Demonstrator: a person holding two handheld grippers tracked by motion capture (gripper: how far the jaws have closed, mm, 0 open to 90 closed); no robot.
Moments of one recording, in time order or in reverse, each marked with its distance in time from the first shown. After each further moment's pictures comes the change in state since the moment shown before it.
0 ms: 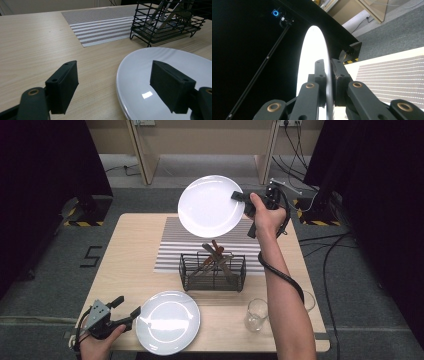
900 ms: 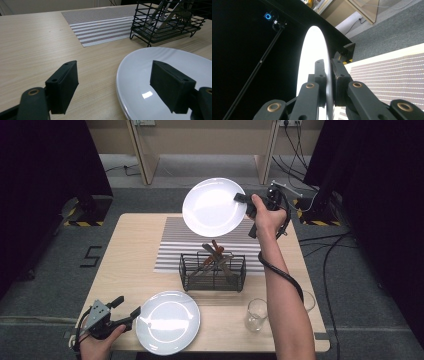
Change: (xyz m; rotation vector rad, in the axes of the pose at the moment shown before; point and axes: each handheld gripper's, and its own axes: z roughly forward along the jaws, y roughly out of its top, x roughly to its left) left arm 0.000 0.000 0.000 0.001 -0.001 0.001; right arm -0.016 0.003 0.003 -0.021 -0.046 0.022
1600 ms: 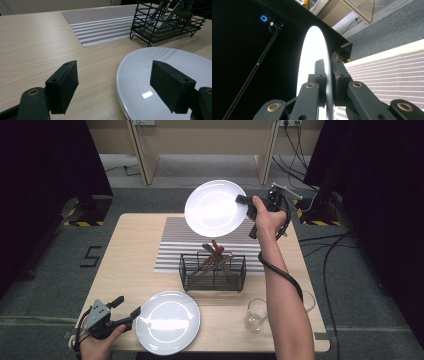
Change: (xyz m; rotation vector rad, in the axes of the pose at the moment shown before) left arm 0.000 0.000 0.000 -0.002 0.001 0.000; right arm -0.011 0.000 0.002 -0.004 -0.022 0.024
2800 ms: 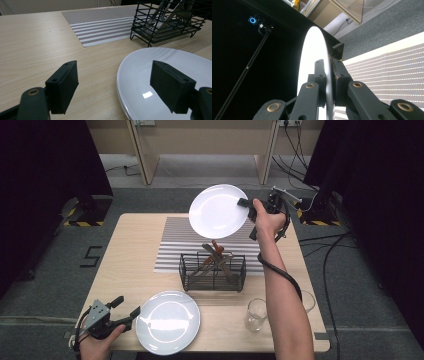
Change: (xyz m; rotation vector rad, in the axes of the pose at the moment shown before) left arm 0.001 0.000 0.000 -0.004 0.000 -0.005; right arm -0.017 -0.001 0.005 -0.013 -0.066 0.013
